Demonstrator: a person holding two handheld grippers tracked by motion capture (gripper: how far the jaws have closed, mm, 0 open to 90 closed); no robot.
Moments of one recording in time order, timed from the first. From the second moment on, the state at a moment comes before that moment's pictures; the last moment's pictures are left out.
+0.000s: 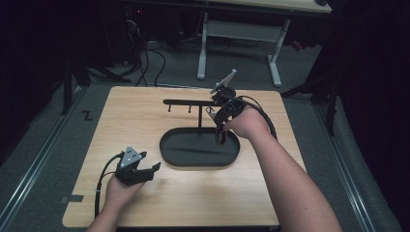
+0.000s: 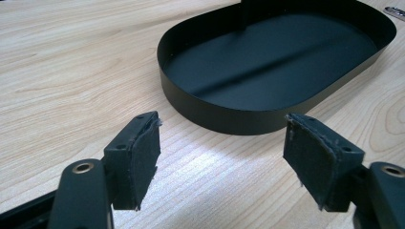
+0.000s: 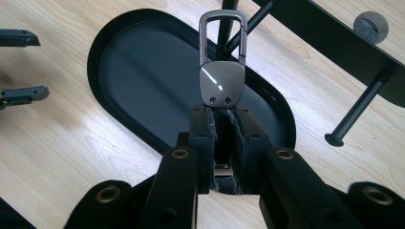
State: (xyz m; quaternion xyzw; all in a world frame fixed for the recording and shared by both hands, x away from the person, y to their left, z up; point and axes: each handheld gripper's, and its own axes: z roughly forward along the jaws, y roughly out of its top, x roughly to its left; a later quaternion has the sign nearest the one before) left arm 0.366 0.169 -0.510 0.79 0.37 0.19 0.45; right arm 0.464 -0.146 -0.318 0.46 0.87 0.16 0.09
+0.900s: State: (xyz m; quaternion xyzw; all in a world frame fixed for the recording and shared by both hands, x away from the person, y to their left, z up) left arm 0.366 0.166 -0.512 0.80 0.37 0.18 0.45; right arm 0.472 -0.144 -0.341 0.48 0.86 0.16 0.09
